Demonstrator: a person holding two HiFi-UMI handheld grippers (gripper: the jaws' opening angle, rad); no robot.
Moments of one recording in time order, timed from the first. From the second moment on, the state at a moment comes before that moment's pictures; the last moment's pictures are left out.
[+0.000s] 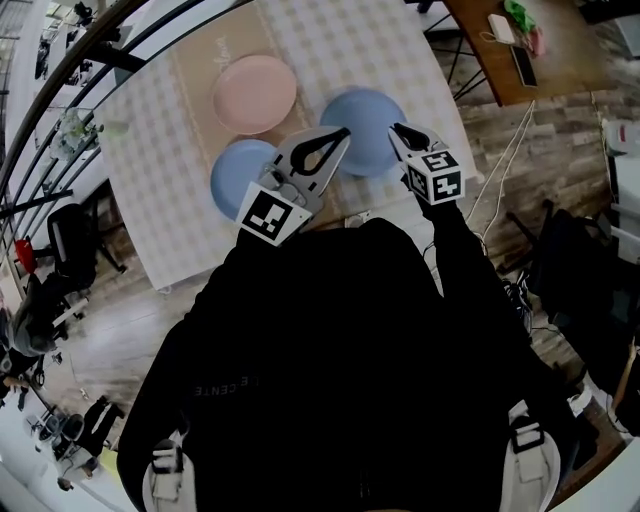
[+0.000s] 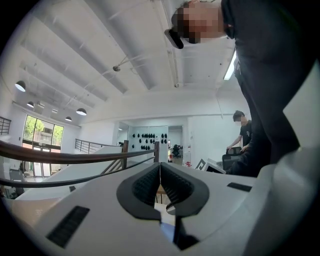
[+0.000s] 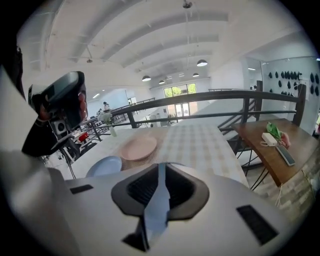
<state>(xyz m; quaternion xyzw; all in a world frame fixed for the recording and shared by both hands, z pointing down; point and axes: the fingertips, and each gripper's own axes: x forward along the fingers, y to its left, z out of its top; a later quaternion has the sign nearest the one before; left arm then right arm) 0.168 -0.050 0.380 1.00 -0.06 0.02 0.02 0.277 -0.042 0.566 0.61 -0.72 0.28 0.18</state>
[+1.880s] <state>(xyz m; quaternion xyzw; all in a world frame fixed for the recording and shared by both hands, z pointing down) 0.212 -0.065 0.406 0.99 -0.12 0.03 0.02 0.351 -0.053 0.768 0.56 -0.63 0.47 0.27</state>
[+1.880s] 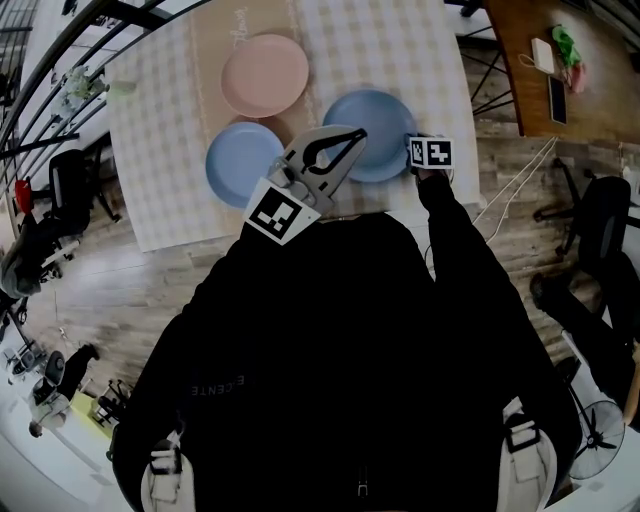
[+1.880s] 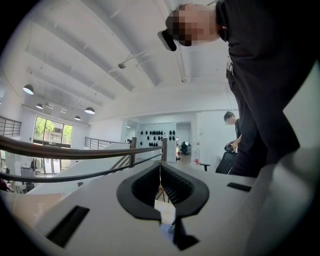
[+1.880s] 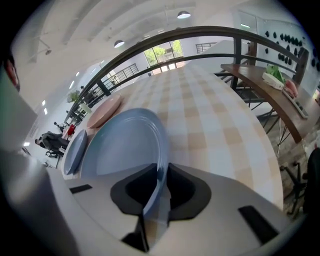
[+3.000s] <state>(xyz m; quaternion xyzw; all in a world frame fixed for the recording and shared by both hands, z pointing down) 0.095 -0.074 0.391 0.98 -0.17 0.01 0.03 0.279 -0.080 0.691 0.55 -0.62 0.56 0.09</state>
